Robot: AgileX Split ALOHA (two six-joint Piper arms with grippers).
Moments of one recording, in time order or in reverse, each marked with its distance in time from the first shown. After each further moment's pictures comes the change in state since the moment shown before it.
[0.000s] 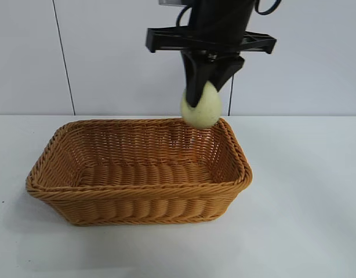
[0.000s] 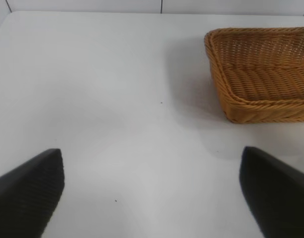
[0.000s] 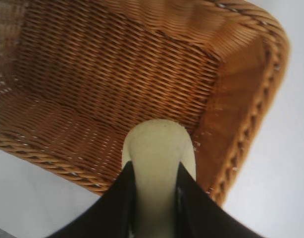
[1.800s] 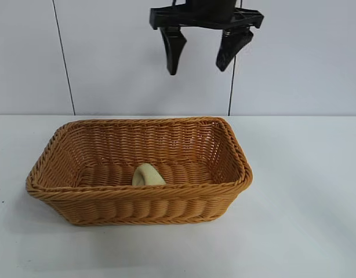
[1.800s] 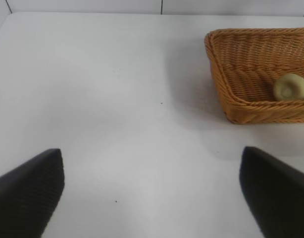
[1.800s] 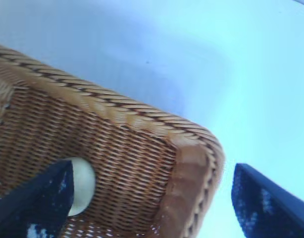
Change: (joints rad) left arm 0.000 0.000 0.000 0.000 -0.003 0.000; right arm -0.408 0.095 -0.359 -0.152 0.201 -0.053
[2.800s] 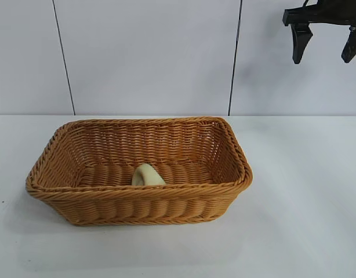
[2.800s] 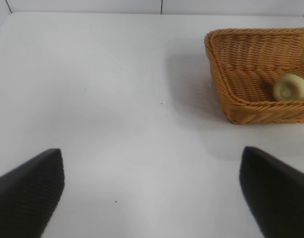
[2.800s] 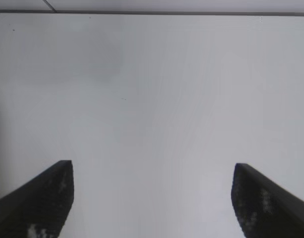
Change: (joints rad) left arm 0.000 0.000 0.000 0.000 0.000 0.000; right arm -0.233 -0.144 0.199 -0.007 -0.004 -0.027
